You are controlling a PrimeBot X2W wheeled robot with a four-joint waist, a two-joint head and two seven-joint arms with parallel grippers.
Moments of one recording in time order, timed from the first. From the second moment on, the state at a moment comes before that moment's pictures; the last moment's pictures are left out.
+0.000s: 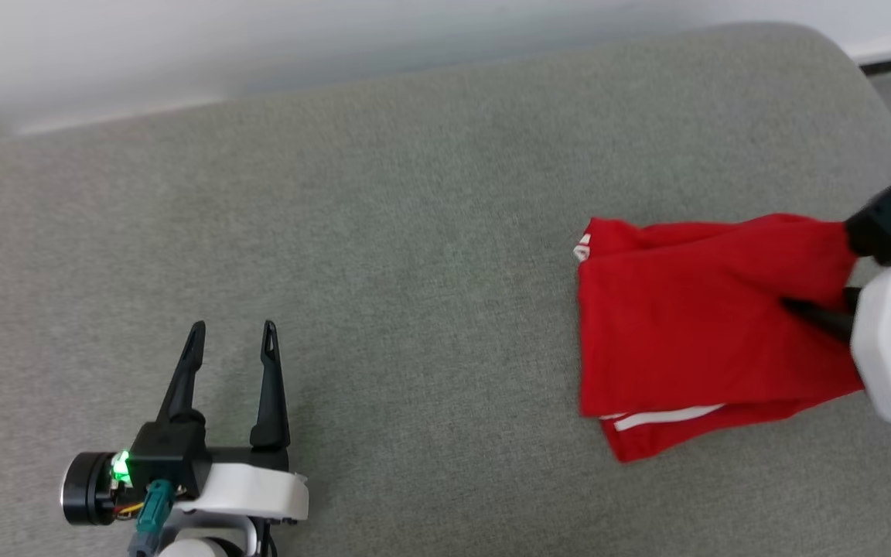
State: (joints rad) left arm -0.03 0.05 -0.04 -0.01 -0.04 0.05 -0.26; right arm -0.67 -0.93 0.75 -0.02 0.92 0.13 0.60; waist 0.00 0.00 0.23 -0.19
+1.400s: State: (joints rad) left arm -0.03 0.06 -0.04 -0.05 -0.04 0.05 -0.26; right arm -0.76 -0.72 0.15 0.59 0.25 0.13 -0.06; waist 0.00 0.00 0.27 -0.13
